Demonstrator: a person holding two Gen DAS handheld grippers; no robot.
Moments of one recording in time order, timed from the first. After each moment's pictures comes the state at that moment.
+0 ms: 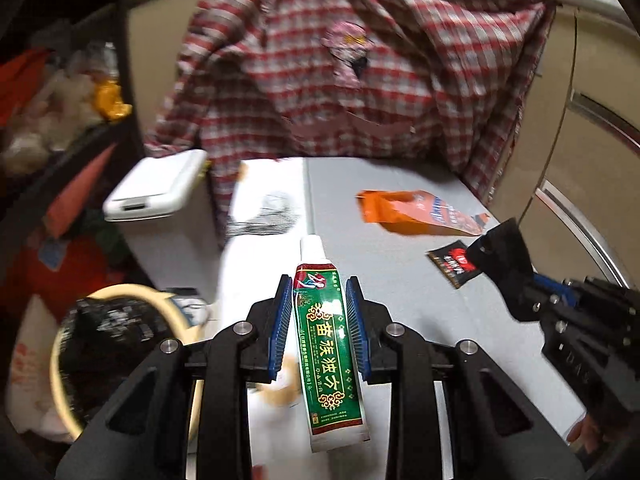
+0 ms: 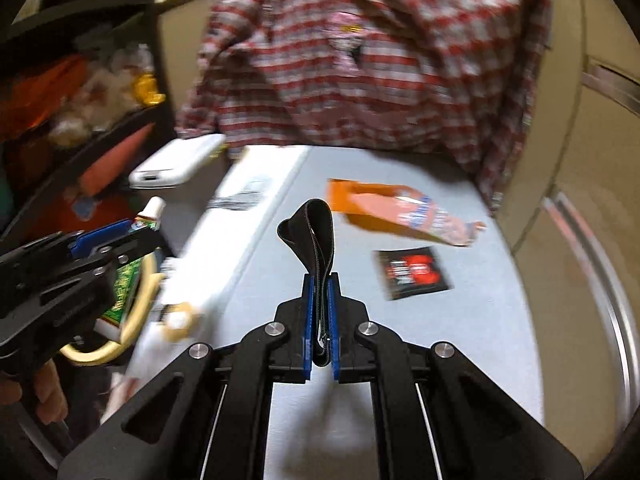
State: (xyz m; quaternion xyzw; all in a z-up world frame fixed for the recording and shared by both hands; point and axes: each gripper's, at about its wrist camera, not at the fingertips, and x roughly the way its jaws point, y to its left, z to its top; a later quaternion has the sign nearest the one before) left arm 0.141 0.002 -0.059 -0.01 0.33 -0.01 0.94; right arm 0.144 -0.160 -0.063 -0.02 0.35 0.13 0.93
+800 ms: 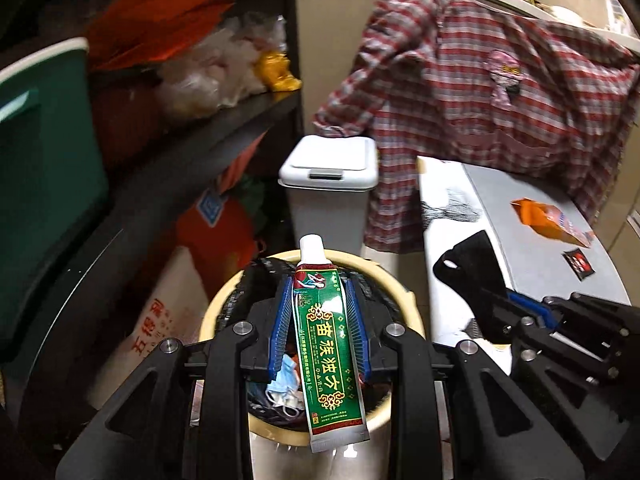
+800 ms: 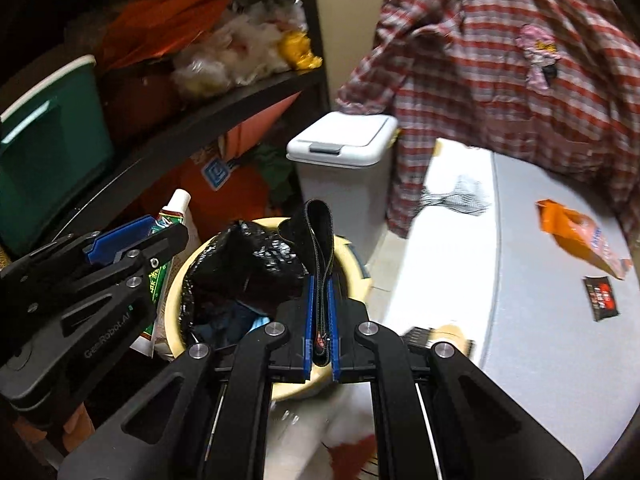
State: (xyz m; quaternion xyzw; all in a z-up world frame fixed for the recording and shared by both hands) left arm 0.066 0.190 -0.056 -0.03 0.33 0.16 0.93; right arm 0.111 0.073 -0.075 -0.04 0.36 0.29 0.89
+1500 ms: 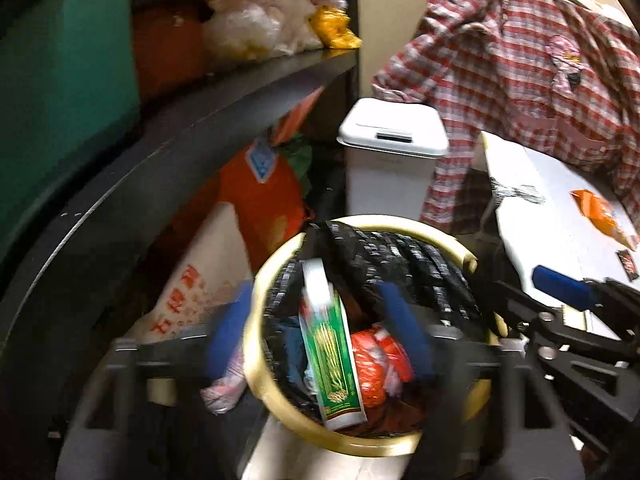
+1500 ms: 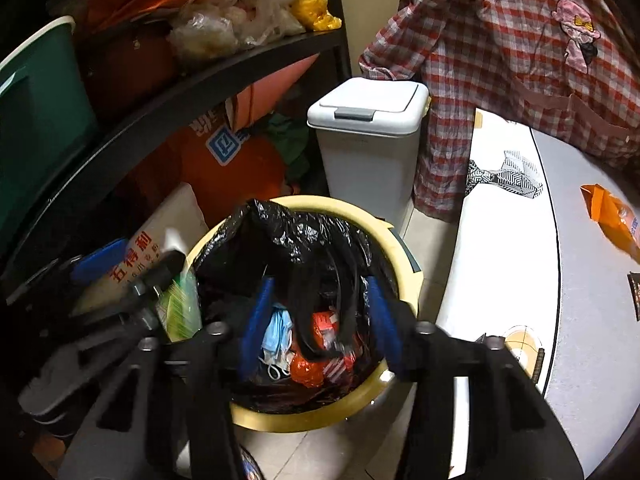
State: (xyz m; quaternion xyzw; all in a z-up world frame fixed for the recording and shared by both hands) left arm 0.072 0.252 -0.105 -0.05 0.36 0.23 0.90; right arm 0.135 0.127 -0.108 -0.04 0.40 0.29 0.87
